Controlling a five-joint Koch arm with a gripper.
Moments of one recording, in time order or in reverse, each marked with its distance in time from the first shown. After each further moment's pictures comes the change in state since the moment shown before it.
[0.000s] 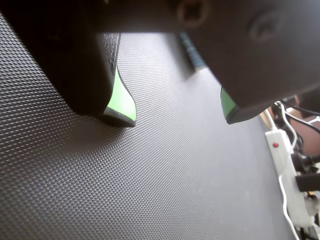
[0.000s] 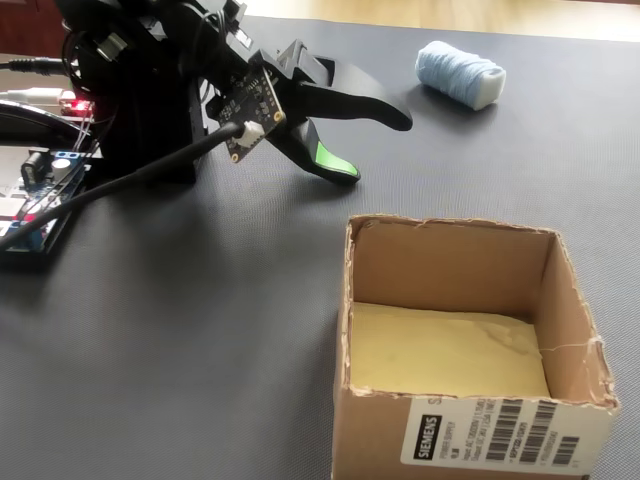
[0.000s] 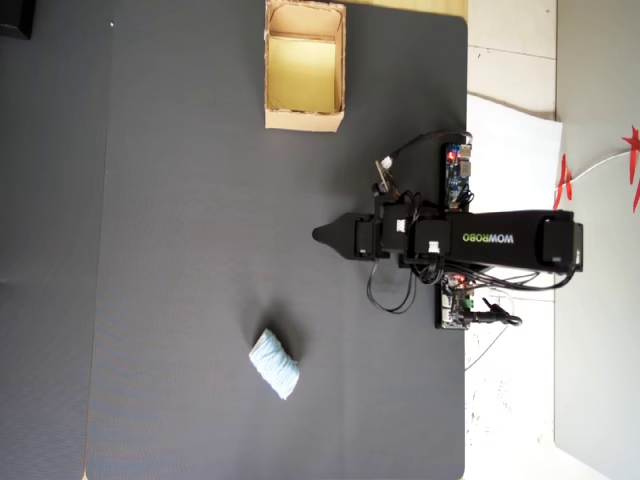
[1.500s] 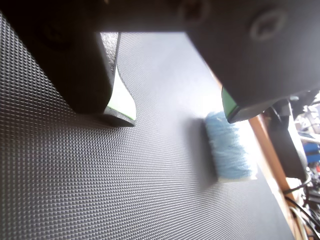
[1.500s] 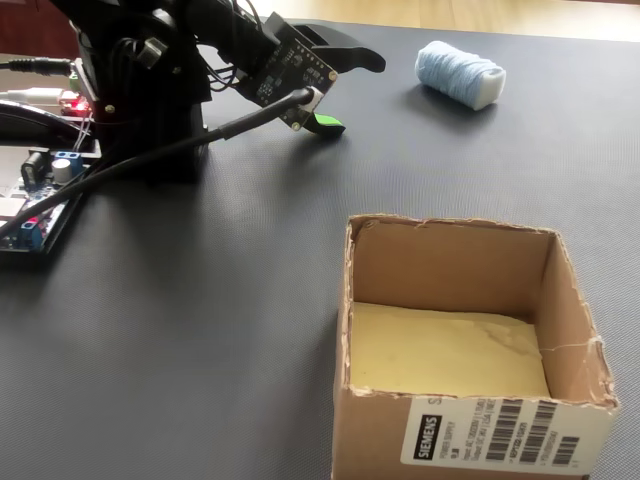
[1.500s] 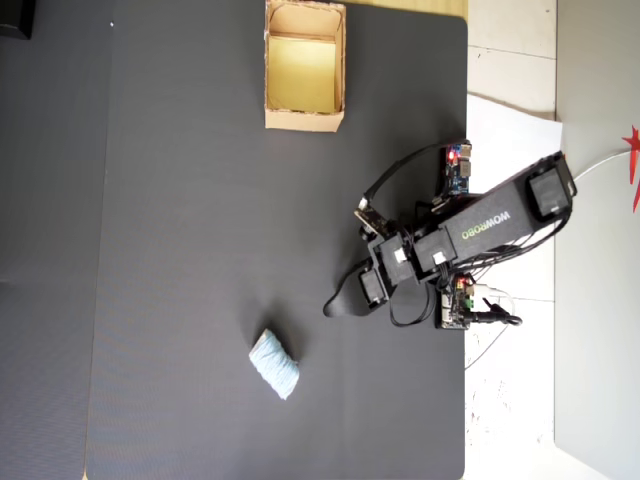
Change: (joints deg) arm -32.3 0.0 -0.2 -0.9 -1.6
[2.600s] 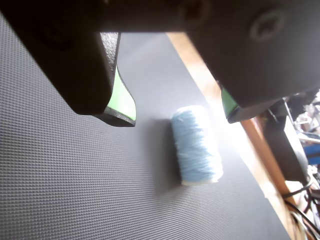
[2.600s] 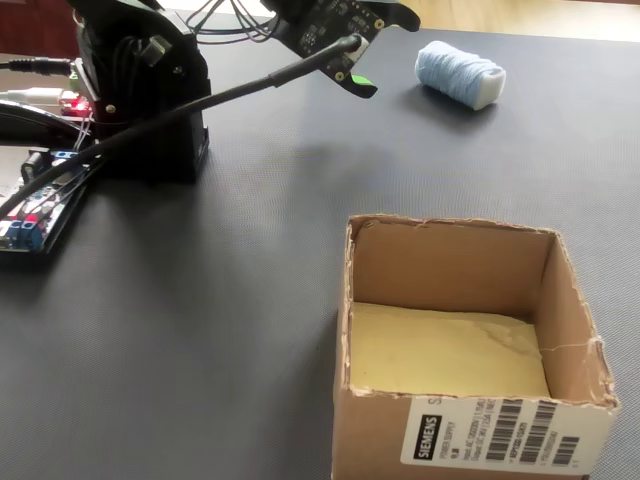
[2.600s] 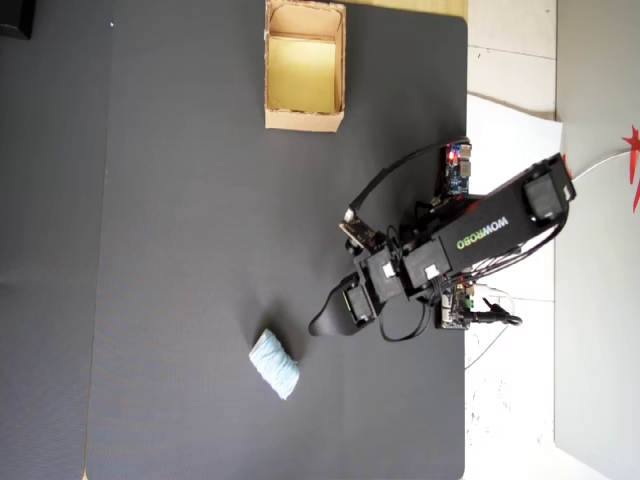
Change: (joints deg) arm -0.4 -6.9 -20.8 14.2 0.0
